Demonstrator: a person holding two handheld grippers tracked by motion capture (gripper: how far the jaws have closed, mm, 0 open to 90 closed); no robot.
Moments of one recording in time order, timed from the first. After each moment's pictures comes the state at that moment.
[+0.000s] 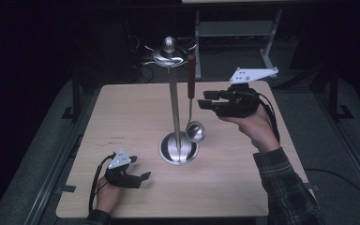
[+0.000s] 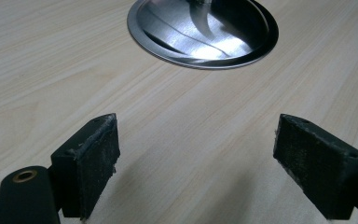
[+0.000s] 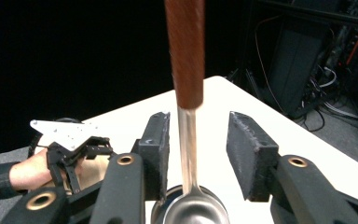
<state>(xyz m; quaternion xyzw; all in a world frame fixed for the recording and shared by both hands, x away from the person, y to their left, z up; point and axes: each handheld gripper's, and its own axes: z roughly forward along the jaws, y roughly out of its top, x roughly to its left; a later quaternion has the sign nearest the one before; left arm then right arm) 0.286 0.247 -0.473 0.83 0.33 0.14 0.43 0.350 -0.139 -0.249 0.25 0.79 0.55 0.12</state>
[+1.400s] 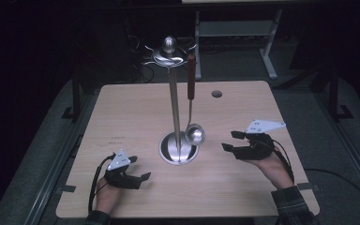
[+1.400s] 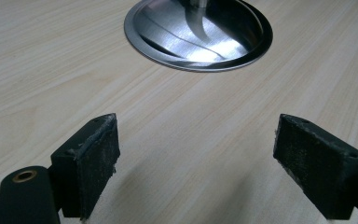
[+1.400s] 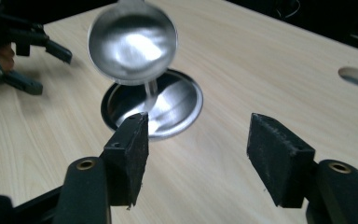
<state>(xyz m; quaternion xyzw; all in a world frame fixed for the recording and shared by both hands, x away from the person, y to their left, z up) 0.284 0.248 -0.473 0.83 0.32 0.15 0.44 0.316 -0.198 -0.385 0.32 0.81 0.47 0.14</state>
